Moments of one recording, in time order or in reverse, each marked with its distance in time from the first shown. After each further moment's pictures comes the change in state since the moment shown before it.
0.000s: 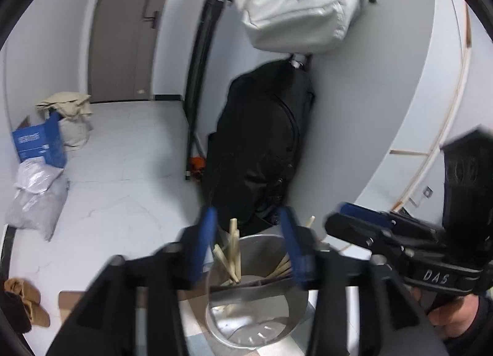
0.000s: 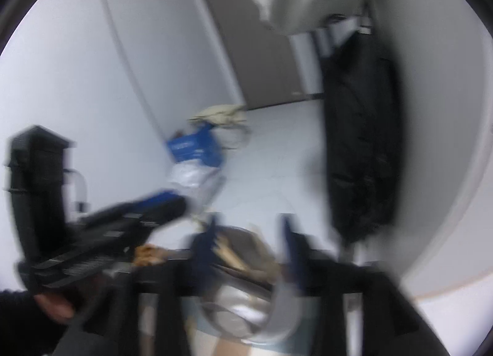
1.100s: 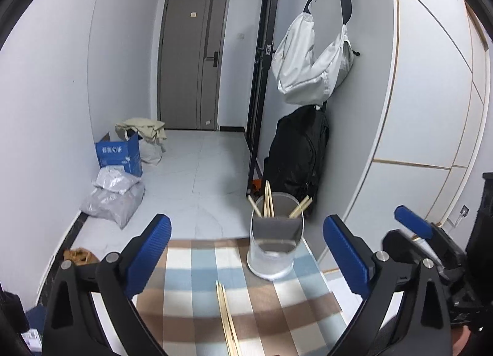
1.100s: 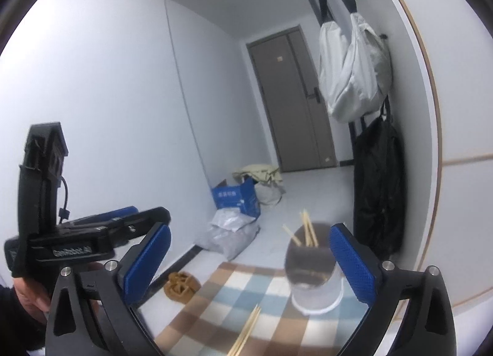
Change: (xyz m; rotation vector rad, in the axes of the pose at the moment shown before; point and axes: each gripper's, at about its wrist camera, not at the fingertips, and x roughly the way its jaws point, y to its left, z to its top) left arm -0.161 -0.069 -0.060 -0.030 -0.157 0.323; right arm -0.177 0.102 -0.092 -0.136 -0.316 0.163
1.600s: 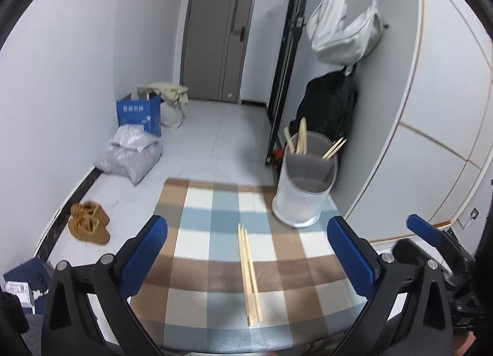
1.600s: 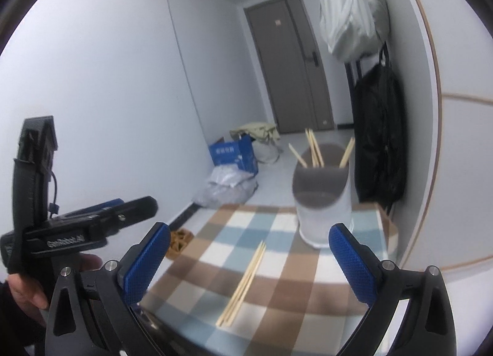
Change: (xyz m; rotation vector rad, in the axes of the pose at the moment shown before) left arm 0.030 0.035 -0.076 -0.096 0.090 0.077; right arm 0.006 0.013 -0.093 0.012 0.171 -0.023
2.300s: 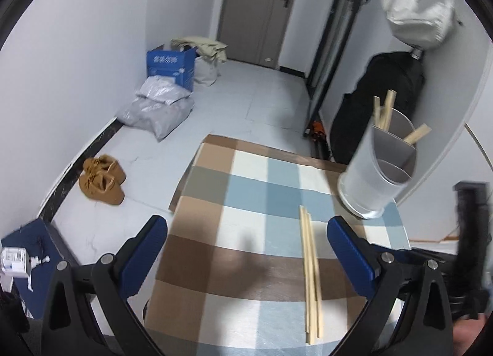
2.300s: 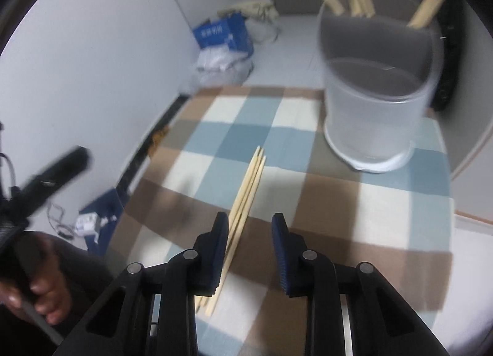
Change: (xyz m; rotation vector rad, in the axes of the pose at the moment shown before) left arm 0.060 0.078 -0.017 -0.154 0.163 0.104; right arm 0.190 -0.019 -0.042 0.024 0.622 -0.008
